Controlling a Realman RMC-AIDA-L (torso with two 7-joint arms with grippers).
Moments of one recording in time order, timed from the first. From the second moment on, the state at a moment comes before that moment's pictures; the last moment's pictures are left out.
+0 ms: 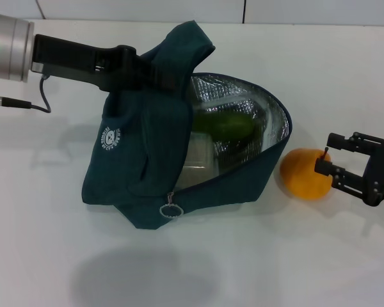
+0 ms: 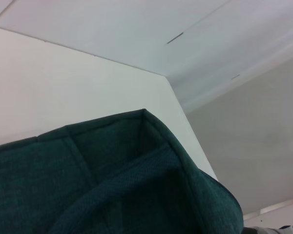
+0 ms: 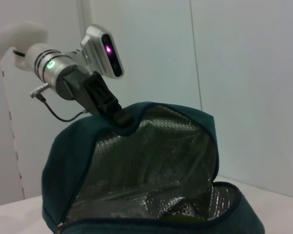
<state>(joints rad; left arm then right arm) -0.73 -1.96 0.73 0.81 2.06 1.77 -2.49 0.42 2.02 -0.78 -0.39 -1.67 -1.57 0.91</state>
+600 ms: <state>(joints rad) -0.73 -1.96 0.73 0.81 2.06 1.77 -2.49 0.44 2.02 -0.78 -0.36 -1.67 -1.53 0.91</state>
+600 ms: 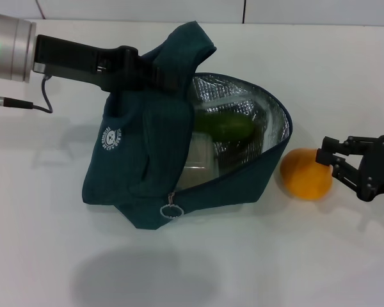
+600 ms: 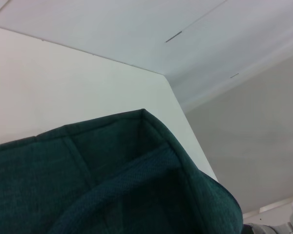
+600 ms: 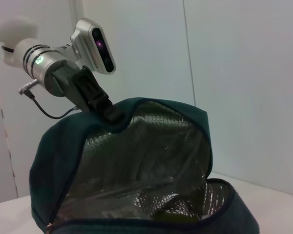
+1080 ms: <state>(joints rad) -0.73 -1.96 0.73 0.81 2.06 1.77 -2.48 0.45 2.02 -0.78 -0.36 -1.67 -1.52 0.91</state>
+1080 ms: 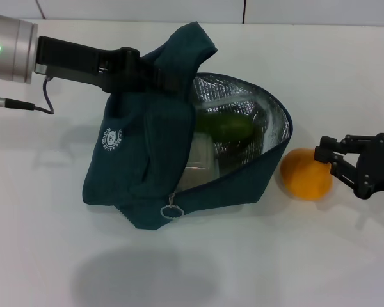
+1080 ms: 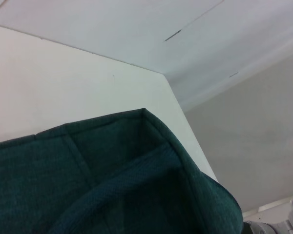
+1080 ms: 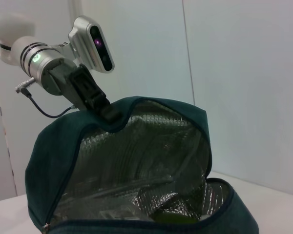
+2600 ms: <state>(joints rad) -0.73 -1.97 0.73 0.81 2.05 1.77 -2.48 0.75 2.02 -0.87 -0.32 -1.35 -1.53 1.06</state>
